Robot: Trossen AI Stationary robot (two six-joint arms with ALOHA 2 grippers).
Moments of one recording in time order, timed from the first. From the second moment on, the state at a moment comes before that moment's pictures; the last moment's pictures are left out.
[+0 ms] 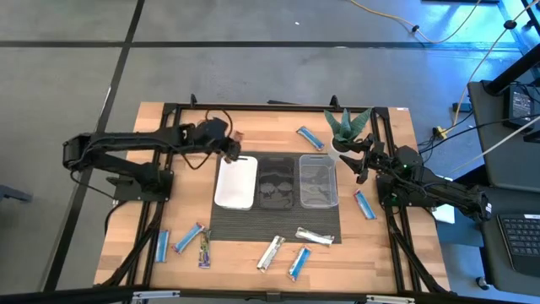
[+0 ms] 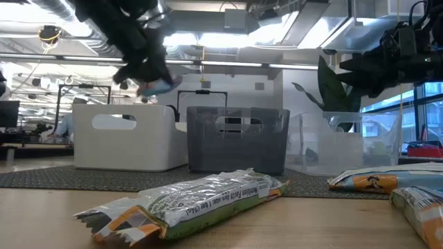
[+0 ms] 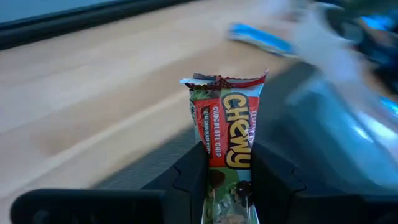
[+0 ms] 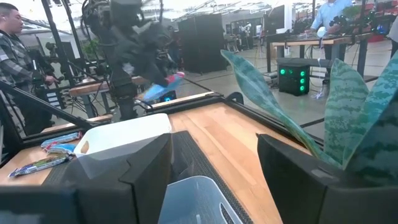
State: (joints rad) left arm 0.25 1.15 0.79 -0.35 -0.20 -0.69; right arm -0.38 0.02 0.01 0.07 -0.07 0.14
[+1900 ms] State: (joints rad) left arm 0.01 1.55 1.18 -0.91 -0.21 -0.92; right arm -0.38 0.02 0.01 0.04 0.01 0.18
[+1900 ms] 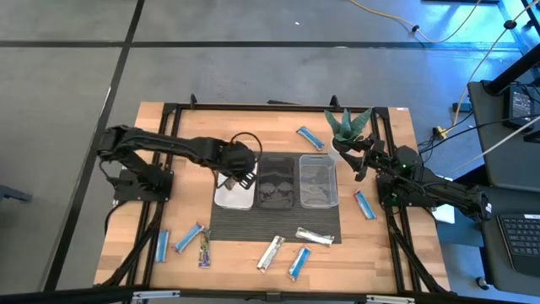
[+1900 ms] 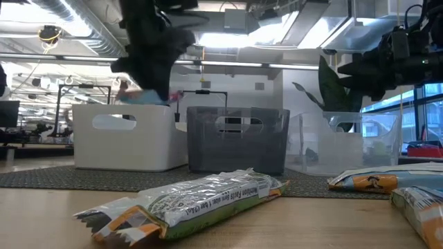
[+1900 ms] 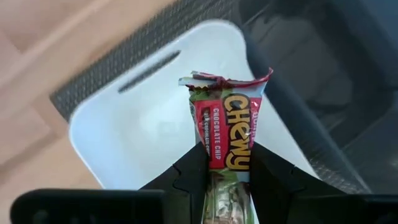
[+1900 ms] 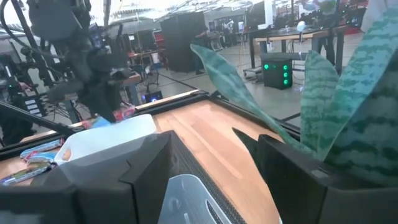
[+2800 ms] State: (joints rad) left arm 0.01 1.64 1.19 -0.91 -0.20 -0.98; right arm -0.38 0.02 0.01 0.03 0.01 0.18
